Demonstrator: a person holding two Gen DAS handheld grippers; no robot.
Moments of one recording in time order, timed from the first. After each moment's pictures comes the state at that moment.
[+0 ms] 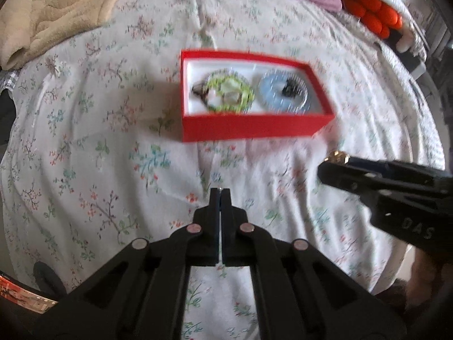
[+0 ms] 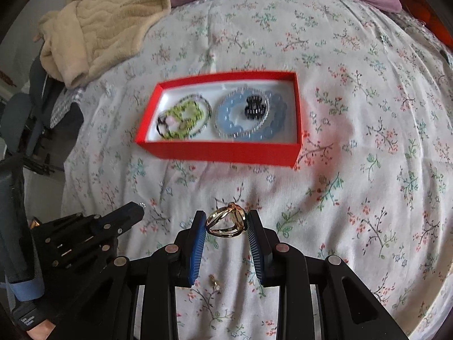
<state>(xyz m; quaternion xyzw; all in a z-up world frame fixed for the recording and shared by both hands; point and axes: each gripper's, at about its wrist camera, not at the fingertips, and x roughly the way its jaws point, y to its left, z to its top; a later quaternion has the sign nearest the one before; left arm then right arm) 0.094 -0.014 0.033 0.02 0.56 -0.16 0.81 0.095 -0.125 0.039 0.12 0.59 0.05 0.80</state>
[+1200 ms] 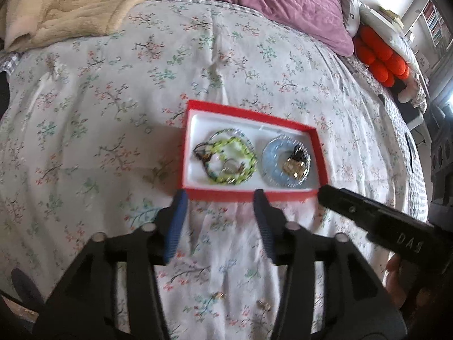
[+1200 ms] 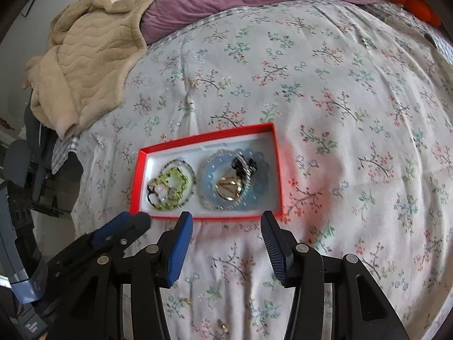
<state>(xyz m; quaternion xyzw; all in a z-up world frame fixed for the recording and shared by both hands) 0.141 -0.007 0.037 -0.06 0.54 -0.14 0.83 0.128 -0.162 0.047 0.19 0.55 0.01 0.81</state>
